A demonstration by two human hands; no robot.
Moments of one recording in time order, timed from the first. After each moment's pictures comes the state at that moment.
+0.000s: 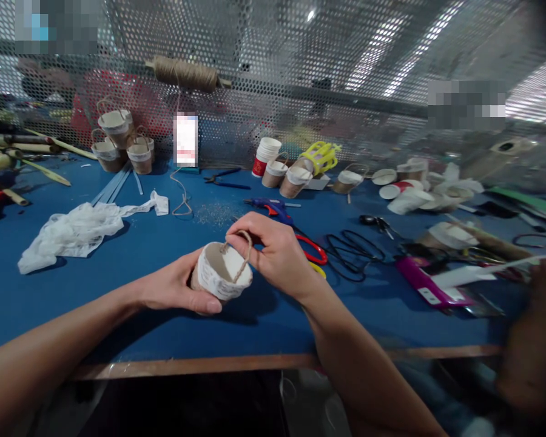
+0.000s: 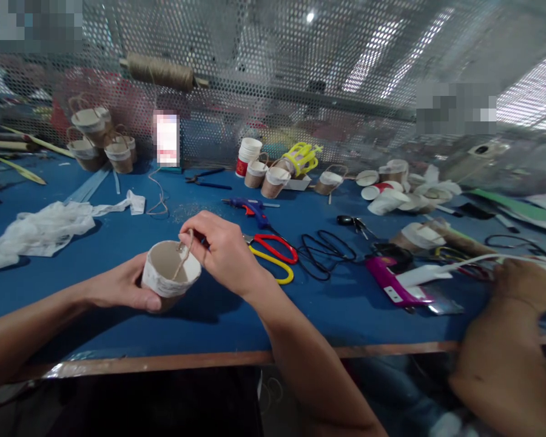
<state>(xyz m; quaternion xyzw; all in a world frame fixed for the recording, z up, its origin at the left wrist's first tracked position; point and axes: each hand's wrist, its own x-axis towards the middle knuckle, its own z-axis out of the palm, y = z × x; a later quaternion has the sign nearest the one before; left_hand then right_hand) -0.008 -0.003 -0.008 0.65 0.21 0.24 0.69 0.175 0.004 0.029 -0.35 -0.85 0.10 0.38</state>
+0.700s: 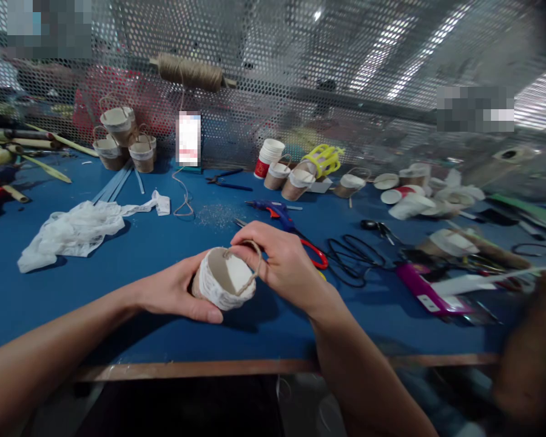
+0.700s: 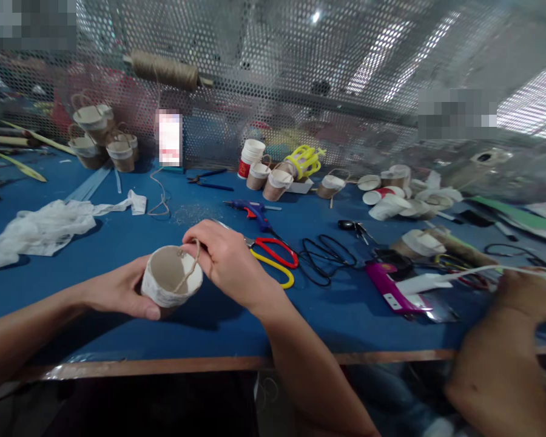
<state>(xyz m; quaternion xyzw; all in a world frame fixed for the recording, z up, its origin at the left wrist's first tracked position) -0.008 -0.002 -0.005 0.66 0.18 0.25 0.68 0.178 -0.003 0.036 -0.35 -0.87 0.09 0.34</state>
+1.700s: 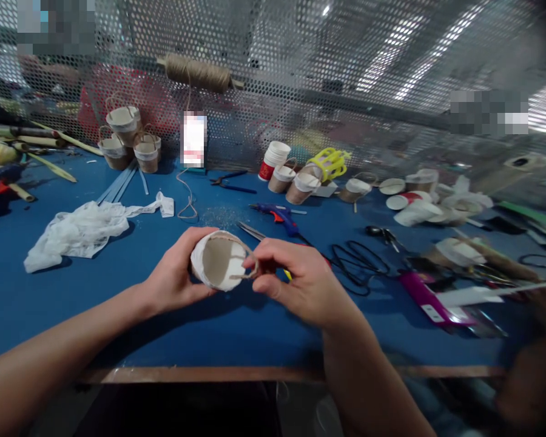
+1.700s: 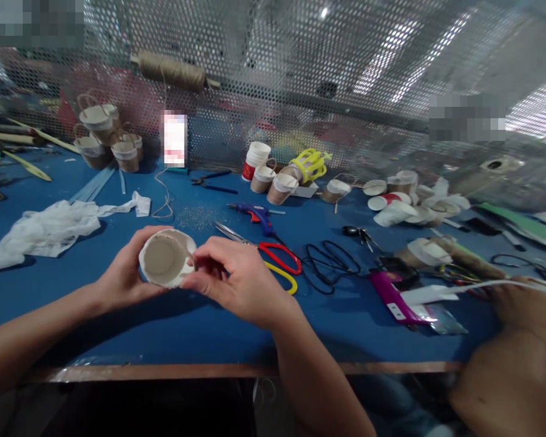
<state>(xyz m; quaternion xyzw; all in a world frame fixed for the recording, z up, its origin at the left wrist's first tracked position) -0.012 0.007 -0.018 0.81 0.28 0.46 0.23 0.186 -0.016 0.049 -0.34 -0.85 0.21 0.34</state>
